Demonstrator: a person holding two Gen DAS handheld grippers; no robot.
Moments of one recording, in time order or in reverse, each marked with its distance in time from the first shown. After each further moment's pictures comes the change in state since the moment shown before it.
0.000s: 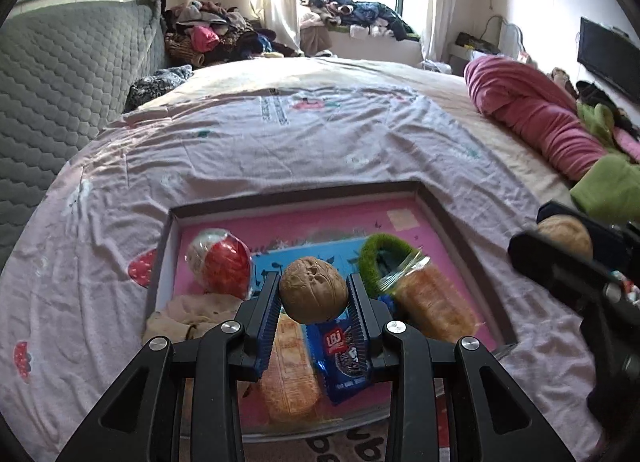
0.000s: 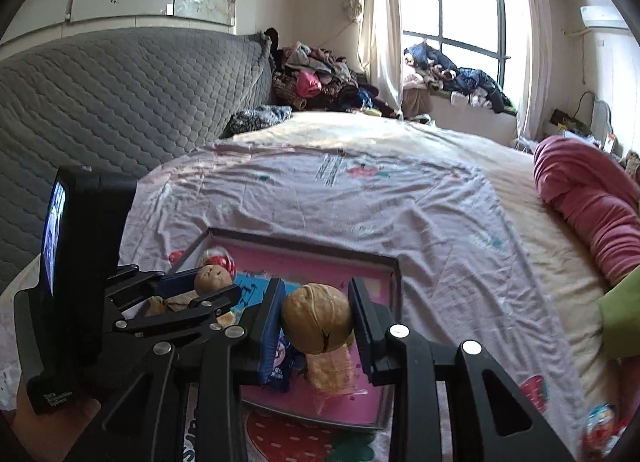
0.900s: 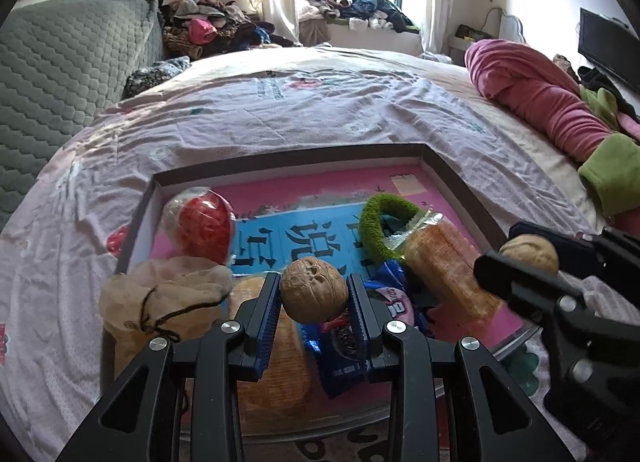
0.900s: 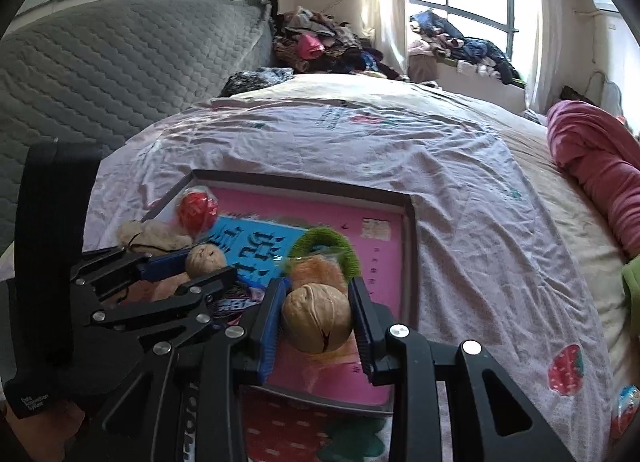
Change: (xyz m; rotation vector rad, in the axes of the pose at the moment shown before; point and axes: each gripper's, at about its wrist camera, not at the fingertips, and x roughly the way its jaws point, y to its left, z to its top) left arm 0.025 -0.006 -0.031 0.009 0.007 0.013; right arm 0.039 -0.011 -0.038 -0.005 0.101 0.029
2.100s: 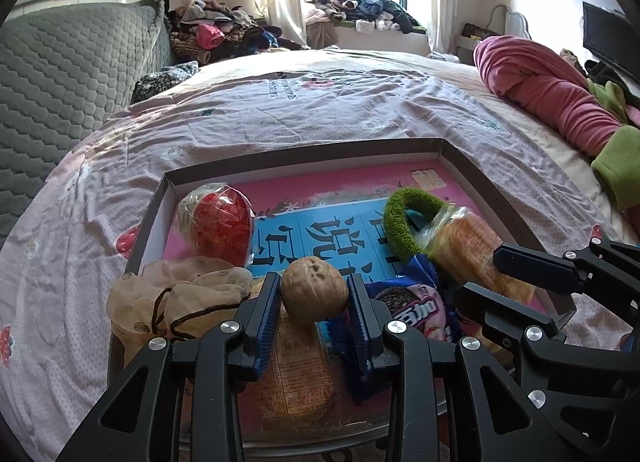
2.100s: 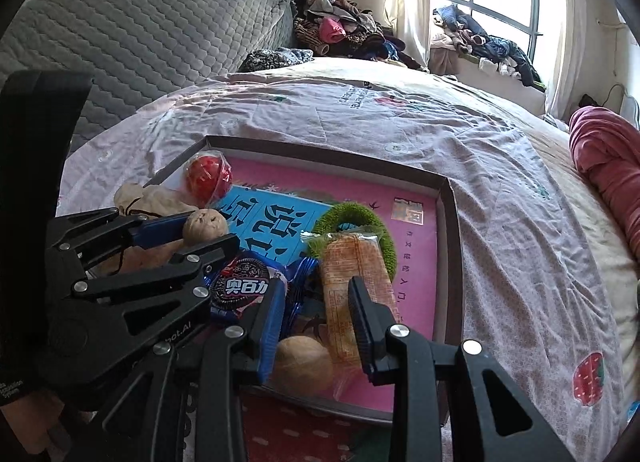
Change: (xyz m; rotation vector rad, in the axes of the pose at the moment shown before) left arm 0.008 0.007 -0.007 0.014 -0.016 0.040; right arm 0.032 0.012 -0.011 -0.061 0.051 0.010
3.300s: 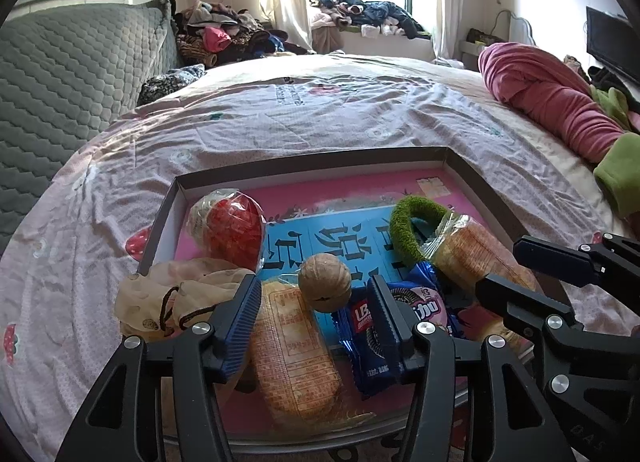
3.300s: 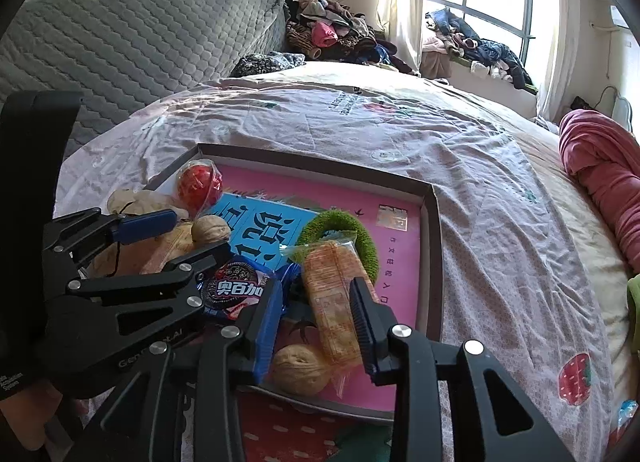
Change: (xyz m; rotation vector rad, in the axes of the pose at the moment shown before) left arm -0.006 0.004 0.001 -0.010 -0.017 0.016; right arm -0.011 -0.005 0.003 0.016 -0.016 -0.022
